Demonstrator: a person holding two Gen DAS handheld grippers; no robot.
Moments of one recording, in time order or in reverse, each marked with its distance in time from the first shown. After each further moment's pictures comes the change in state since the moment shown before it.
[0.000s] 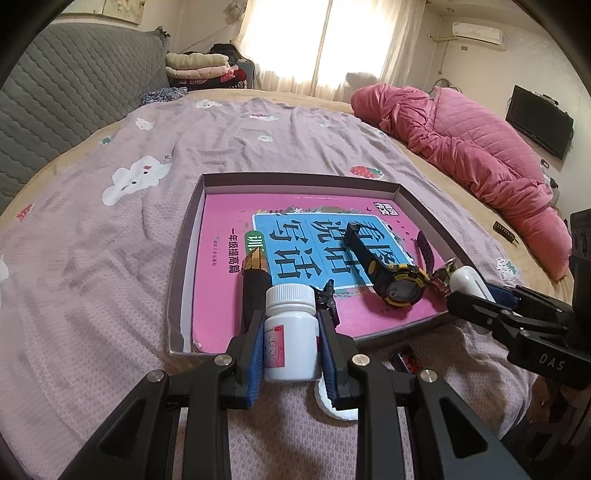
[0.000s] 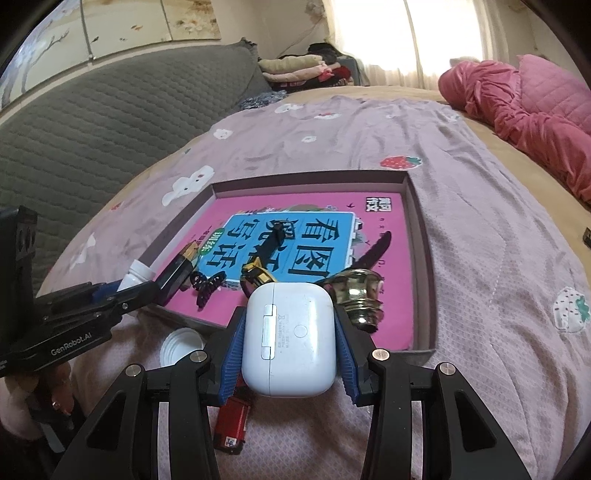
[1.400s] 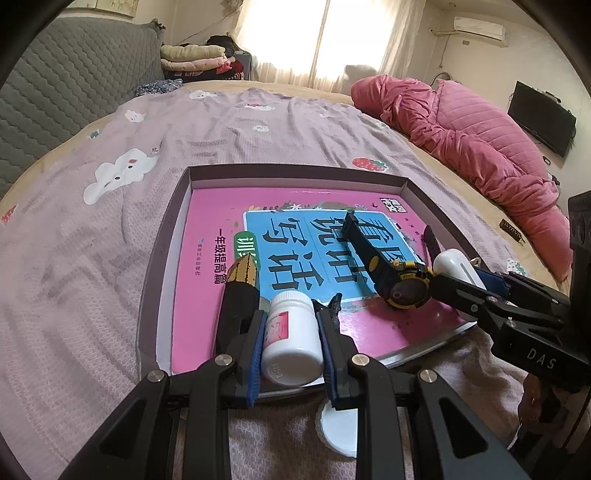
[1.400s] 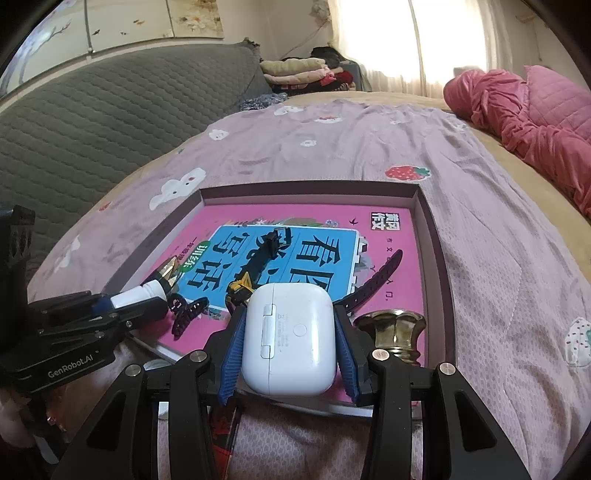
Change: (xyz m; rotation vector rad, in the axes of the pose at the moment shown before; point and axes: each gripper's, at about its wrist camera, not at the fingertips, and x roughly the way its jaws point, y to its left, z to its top) left arm 0.032 -0.001 0.012 -0.001 0.033 -0.010; right arm 0.034 -0.004 0.016 -0.030 -0.022 -0.022
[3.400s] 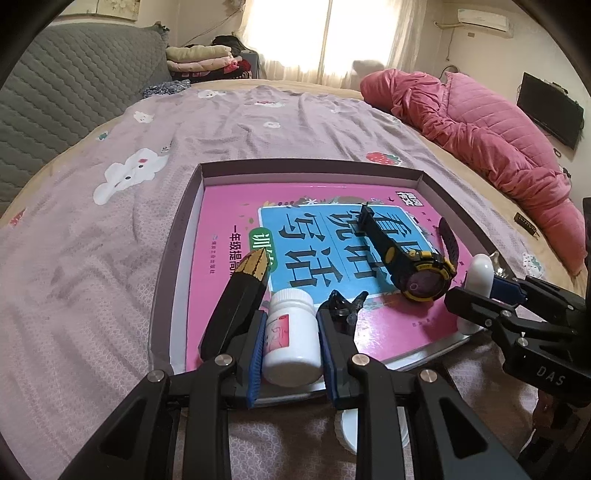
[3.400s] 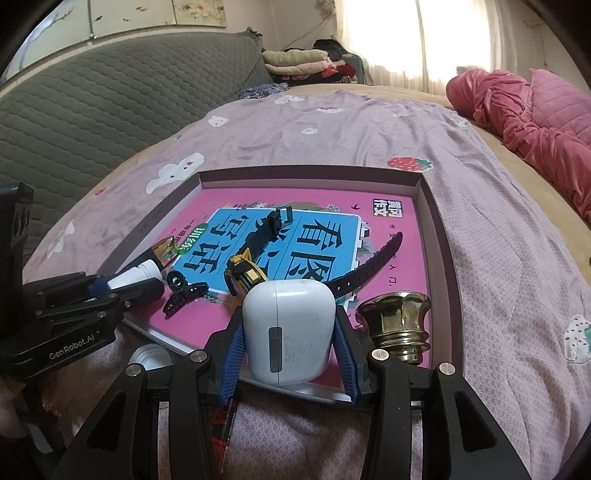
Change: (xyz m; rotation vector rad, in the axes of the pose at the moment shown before) left arm 0.005 0.003 -0.001 0.015 0.011 0.062; right arm 0.004 0.003 -0.008 -0.024 0.040 -0.022
